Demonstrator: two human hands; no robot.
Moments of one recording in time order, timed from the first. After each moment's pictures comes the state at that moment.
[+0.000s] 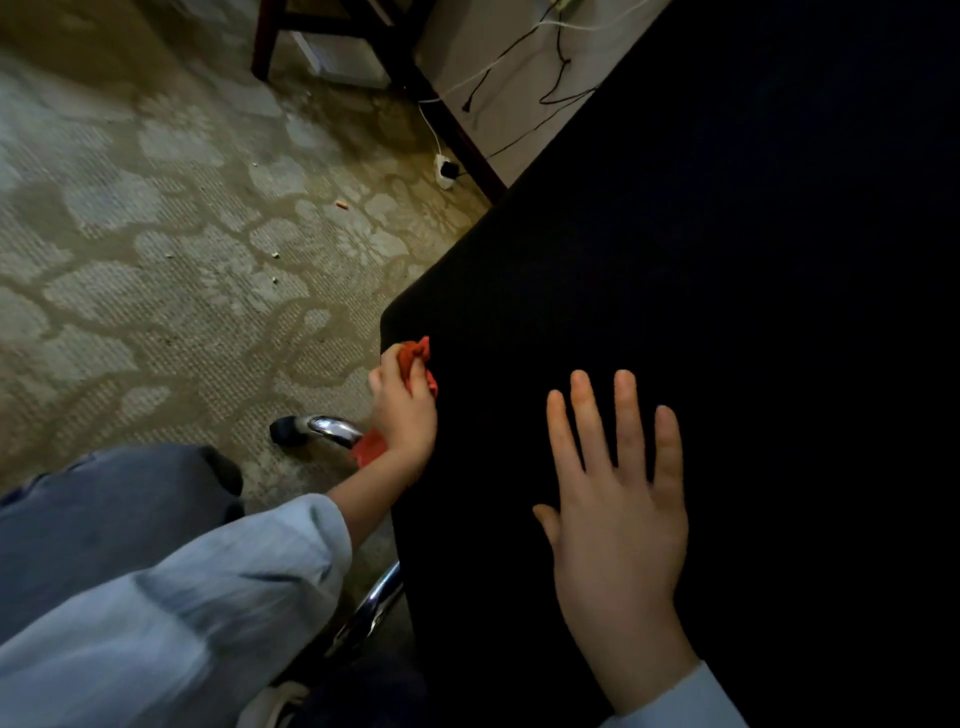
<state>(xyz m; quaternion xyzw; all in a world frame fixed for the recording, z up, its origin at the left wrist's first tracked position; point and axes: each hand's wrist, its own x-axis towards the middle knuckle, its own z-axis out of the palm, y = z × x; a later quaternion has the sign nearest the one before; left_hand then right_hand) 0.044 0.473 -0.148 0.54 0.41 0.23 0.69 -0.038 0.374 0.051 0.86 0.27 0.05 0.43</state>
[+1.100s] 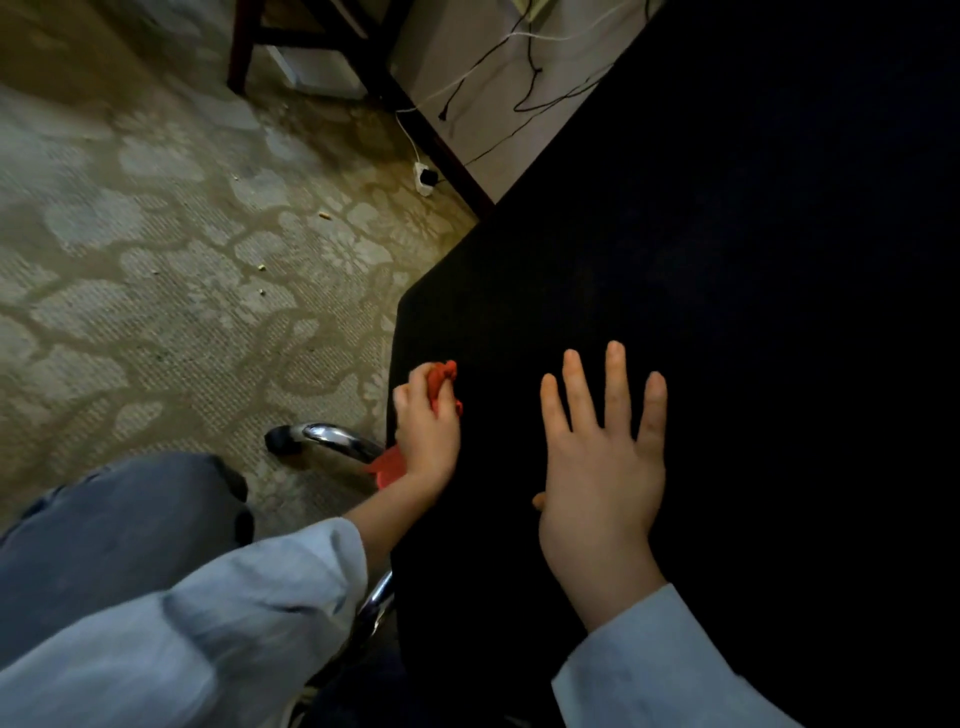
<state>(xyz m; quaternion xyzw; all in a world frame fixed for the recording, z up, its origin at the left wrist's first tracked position) 0.025 0.451 -0.121 0.57 0.35 0.22 0.71 -0.039 0.407 0.071 0.84 0.18 -0.03 0.50</state>
